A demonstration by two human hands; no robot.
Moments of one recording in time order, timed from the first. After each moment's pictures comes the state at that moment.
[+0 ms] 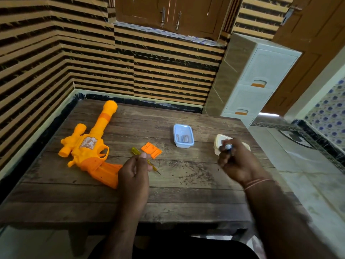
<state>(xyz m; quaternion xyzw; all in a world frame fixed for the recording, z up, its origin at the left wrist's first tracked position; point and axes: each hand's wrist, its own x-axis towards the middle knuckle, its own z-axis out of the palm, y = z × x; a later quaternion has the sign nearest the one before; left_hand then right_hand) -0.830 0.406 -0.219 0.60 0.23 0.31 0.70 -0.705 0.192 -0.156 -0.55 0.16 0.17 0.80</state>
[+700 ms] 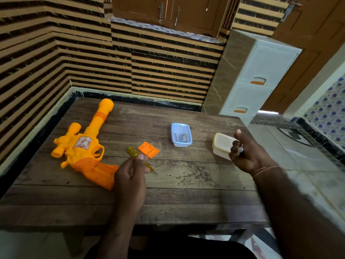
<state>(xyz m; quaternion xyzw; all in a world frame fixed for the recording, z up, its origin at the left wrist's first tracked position) -0.826 0.407 -0.227 0.61 0.22 0.30 0.70 -0.669 0.161 -0.154 -0.54 0.20 0.14 0.81</state>
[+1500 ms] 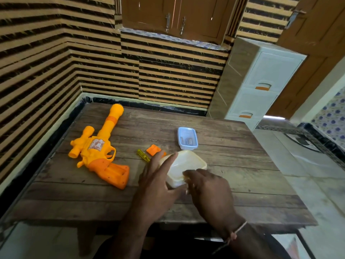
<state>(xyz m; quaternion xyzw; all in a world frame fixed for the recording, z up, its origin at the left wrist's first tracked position) -0.840 0.402 -0.225 0.87 0.02 0.14 0.47 -0.804 0.242 -0.184 -0.91 -0.32 -0.22 0.11</state>
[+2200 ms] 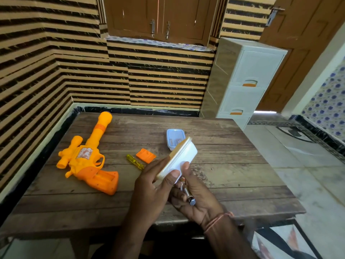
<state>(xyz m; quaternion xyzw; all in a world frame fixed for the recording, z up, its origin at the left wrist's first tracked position) -0.846 0.375 -0.198 0.76 0.02 0.25 0.60 -0.803 0.257 -0.197 -0.36 0.01 0.33 0.87</state>
